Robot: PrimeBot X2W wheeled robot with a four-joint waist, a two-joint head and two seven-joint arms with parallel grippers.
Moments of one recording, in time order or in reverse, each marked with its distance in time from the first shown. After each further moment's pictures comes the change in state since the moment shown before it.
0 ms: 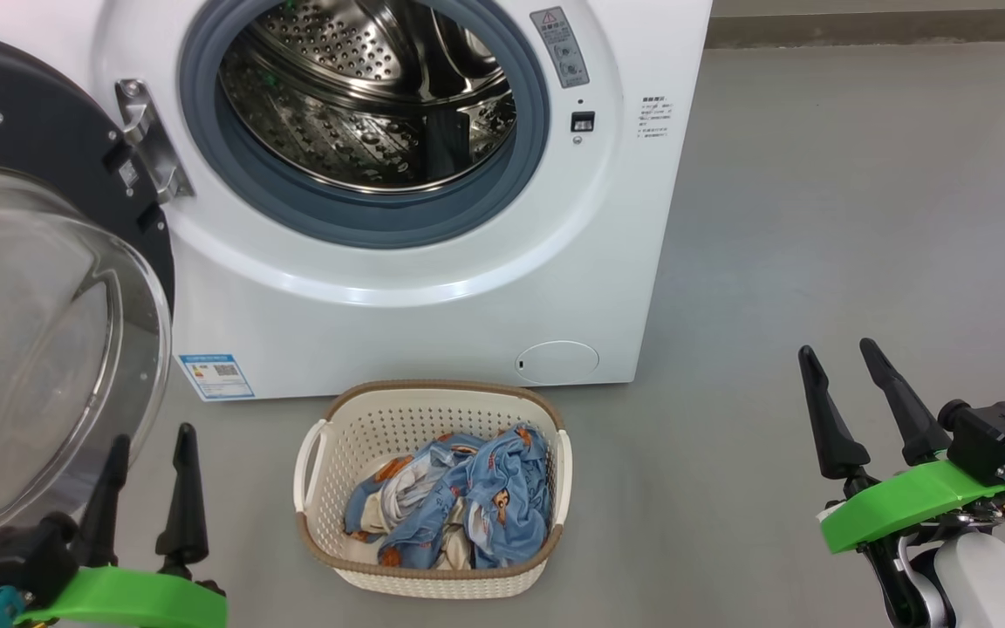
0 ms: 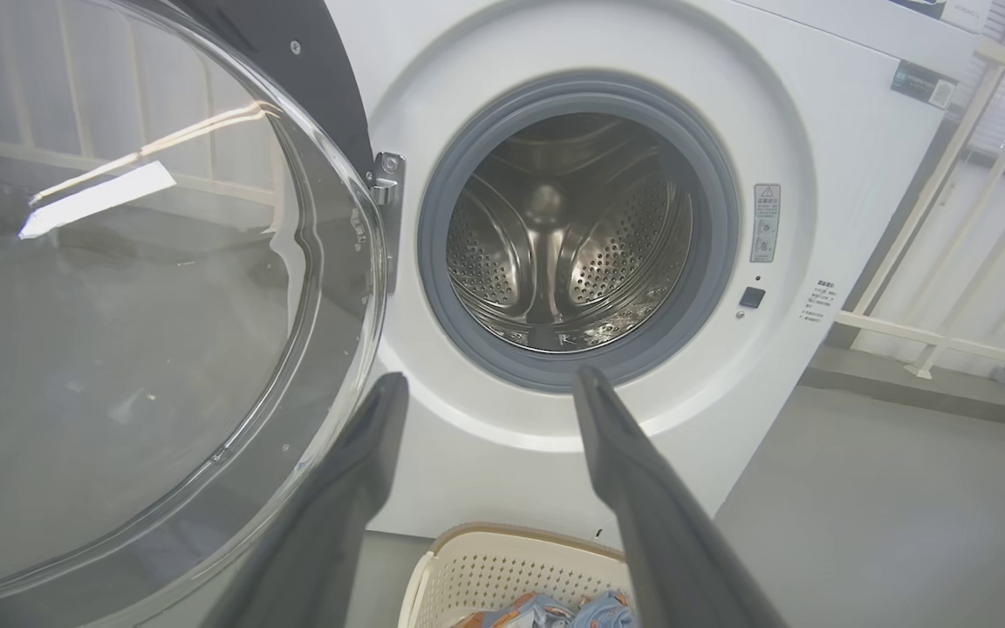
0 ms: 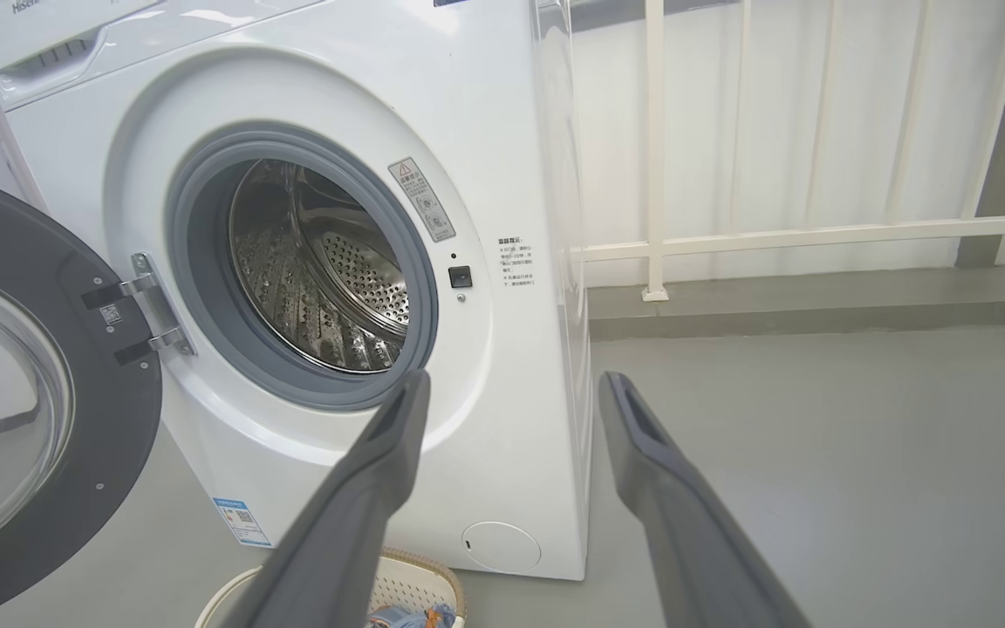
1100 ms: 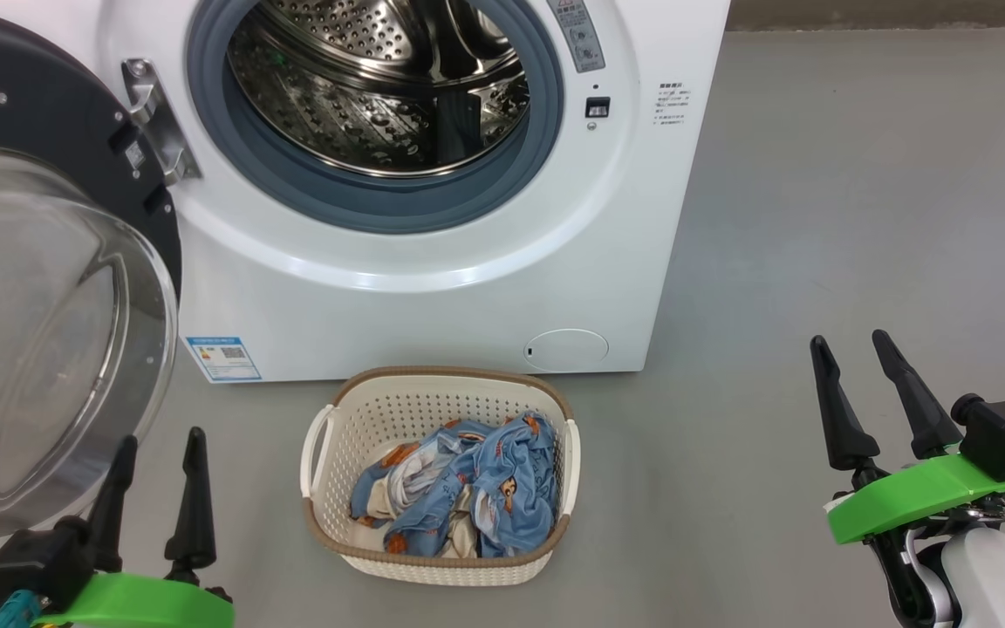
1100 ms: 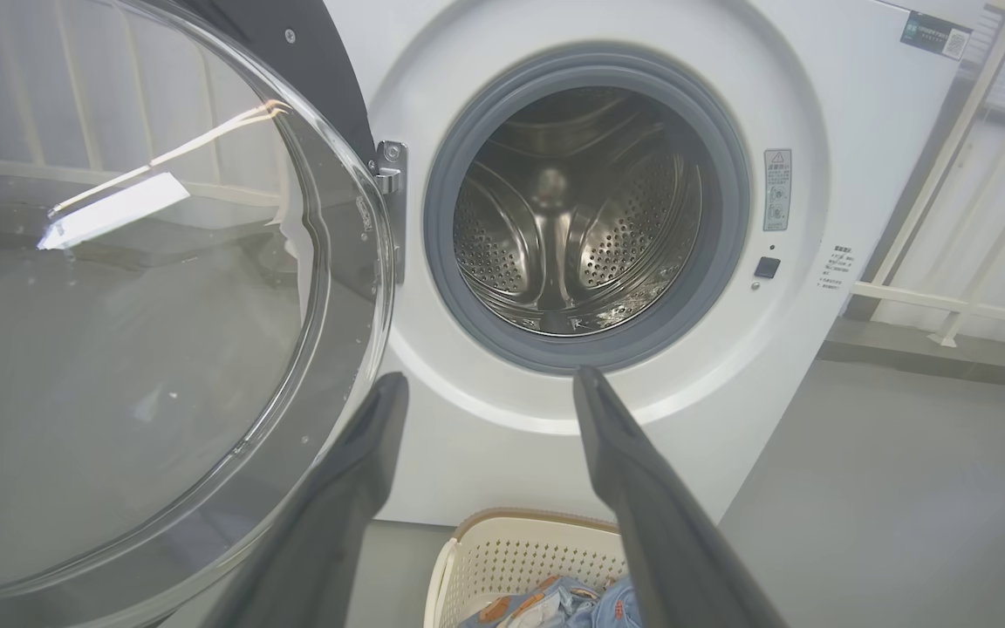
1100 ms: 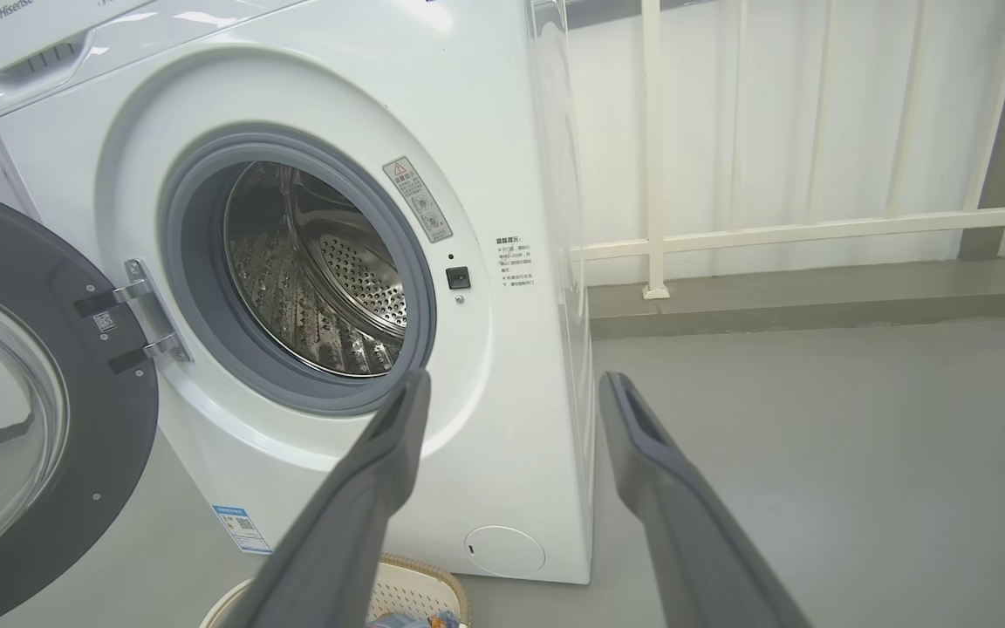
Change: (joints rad) left arm 0.014 -0.023 0.018 -0.002 0.088 -0.023 0.000; right arm -0.001 0.011 -0.033 -0.013 -0.002 0.000 0.000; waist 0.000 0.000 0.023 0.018
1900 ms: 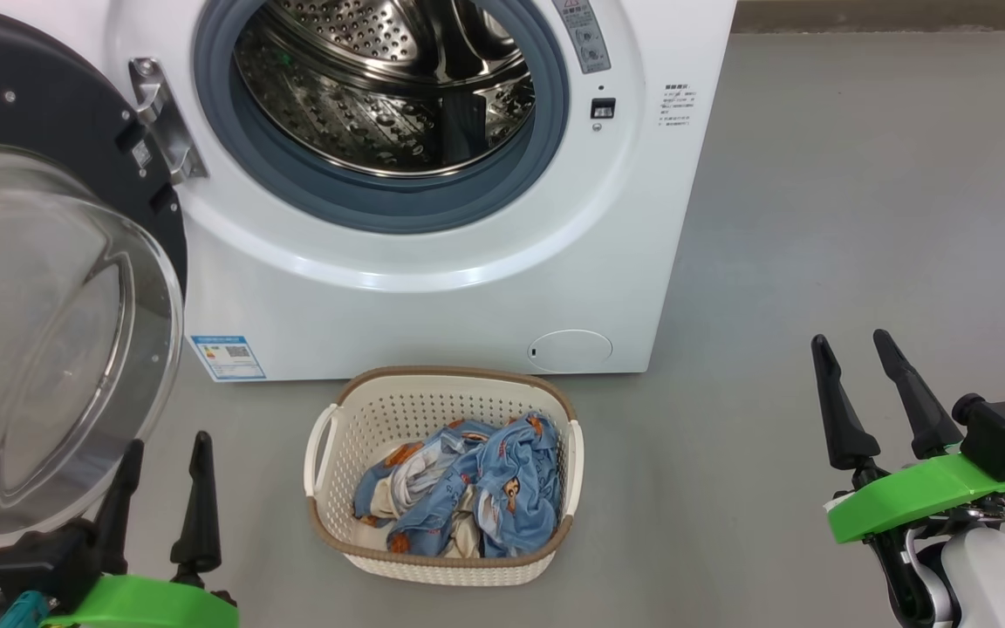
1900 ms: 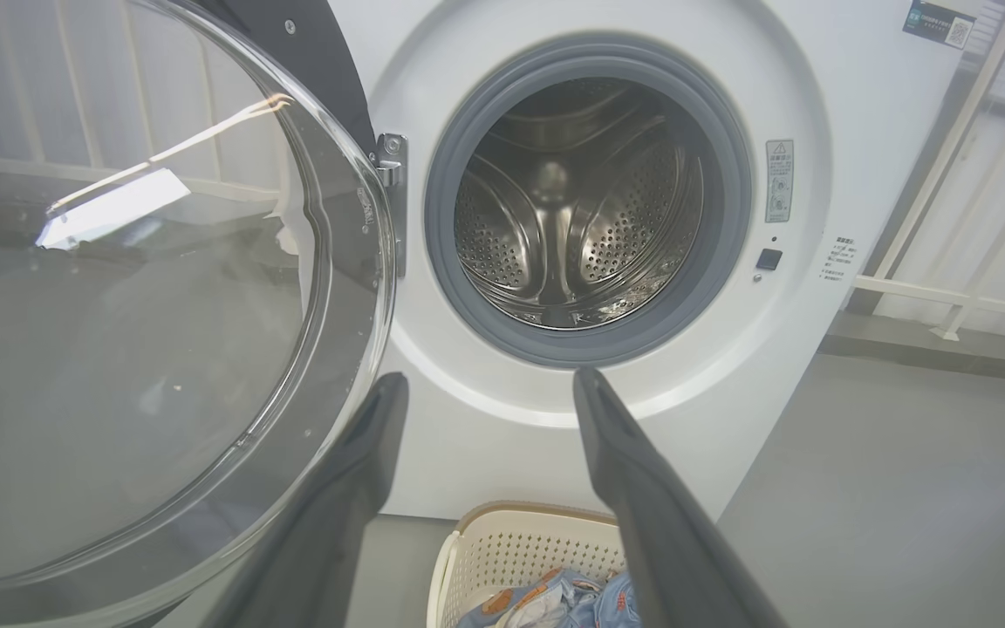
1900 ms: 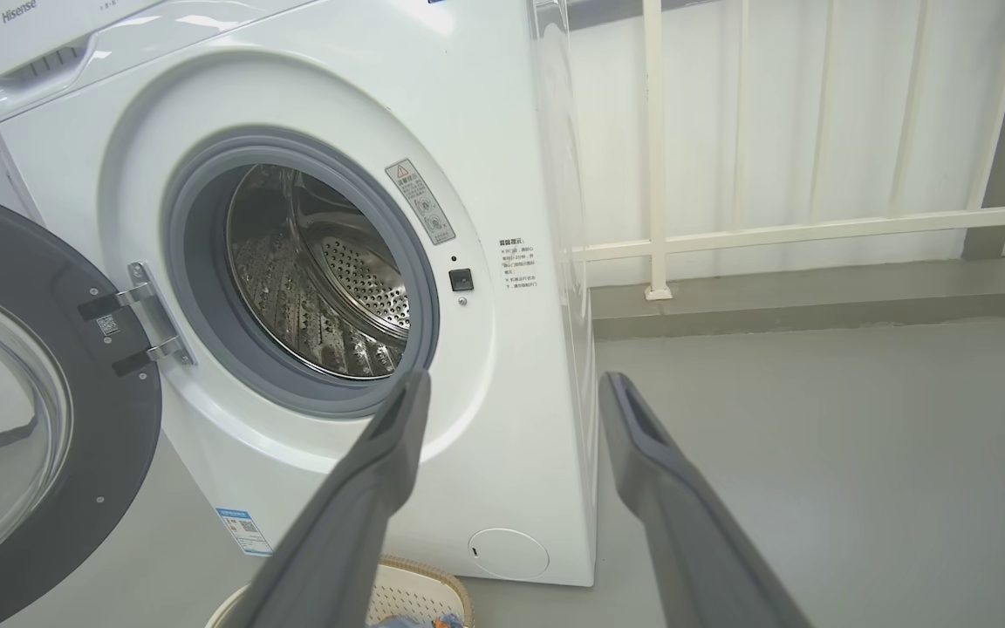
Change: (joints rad) left arm -0.001 -0.011 0.002 0.014 0.017 -0.012 0.000; right arm 0.000 0.004 -0.006 0.001 0.000 0.000 0.000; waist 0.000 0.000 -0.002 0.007
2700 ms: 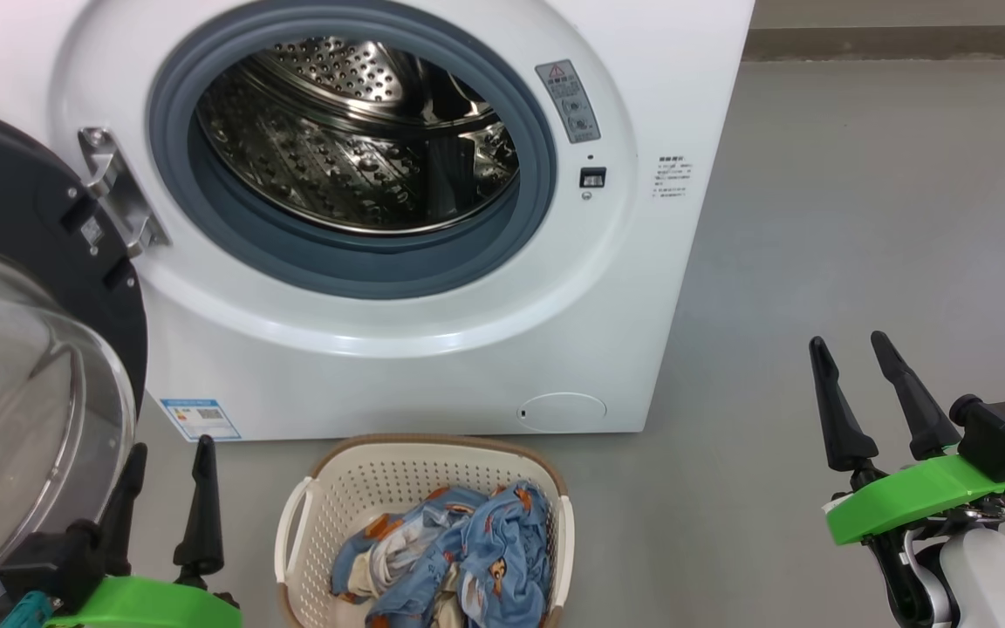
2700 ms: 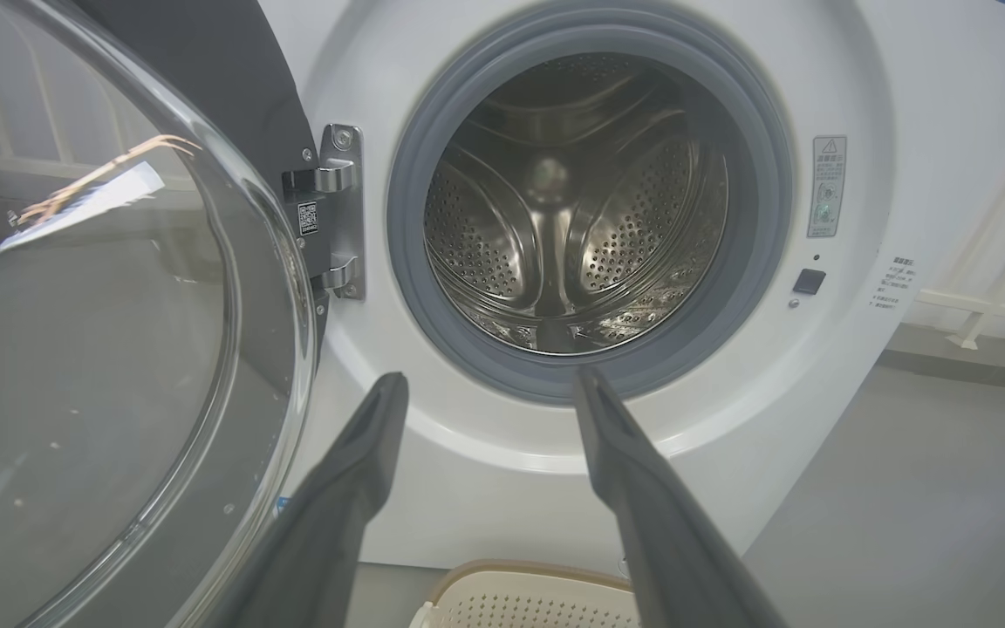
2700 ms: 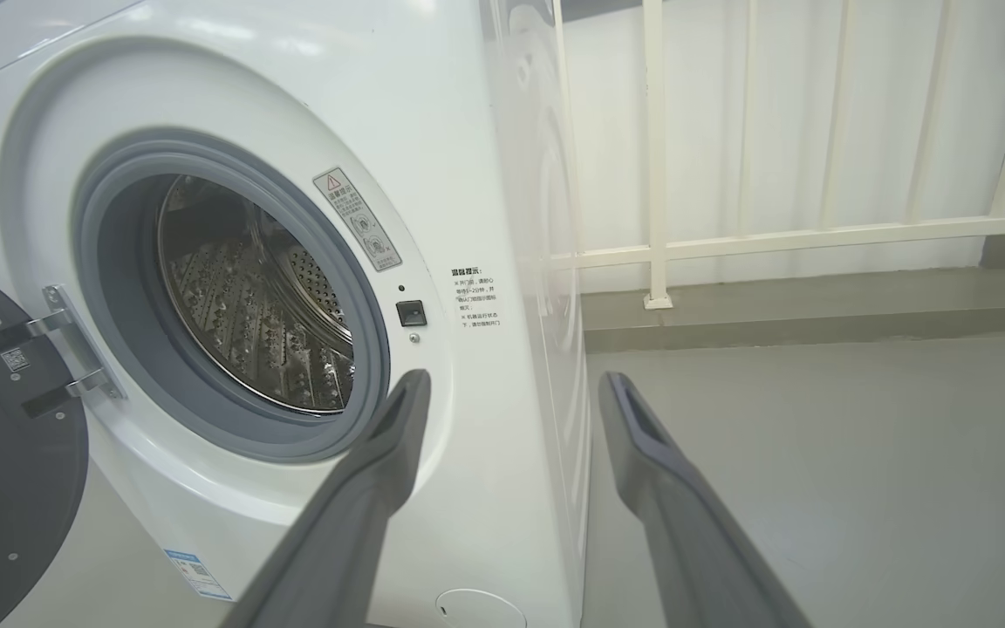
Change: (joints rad) left arm -0.002 -0.005 0.000 0.019 0.000 -0.005 0.000; right arm 0.000 -0.001 0.005 0.003 0.000 0.000 0.000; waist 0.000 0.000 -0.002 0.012
